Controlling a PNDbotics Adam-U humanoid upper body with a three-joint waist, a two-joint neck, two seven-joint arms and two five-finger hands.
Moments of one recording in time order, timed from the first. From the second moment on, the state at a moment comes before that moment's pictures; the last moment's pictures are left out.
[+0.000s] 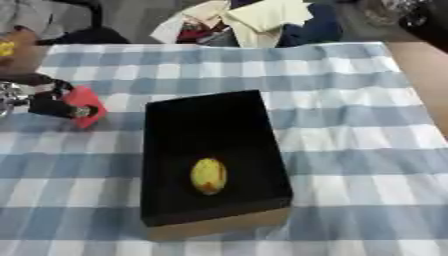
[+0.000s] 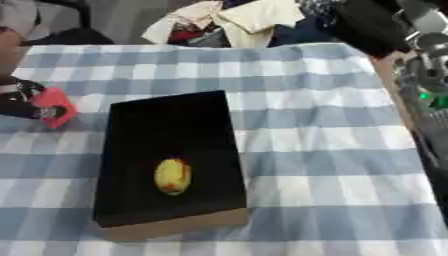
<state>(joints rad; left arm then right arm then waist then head) -0.80 0.76 -0.17 -1.22 -0.88 0.23 -0.75 -0.89 -0.44 0.17 -1.82 0.32 0.03 0.17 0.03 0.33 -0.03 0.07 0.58</state>
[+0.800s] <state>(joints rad) -0.80 0.76 -0.17 -1.22 -0.92 0.22 -0.72 -0.88 -0.44 0.17 -1.82 0.33 0.03 0.17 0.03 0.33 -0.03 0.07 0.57</state>
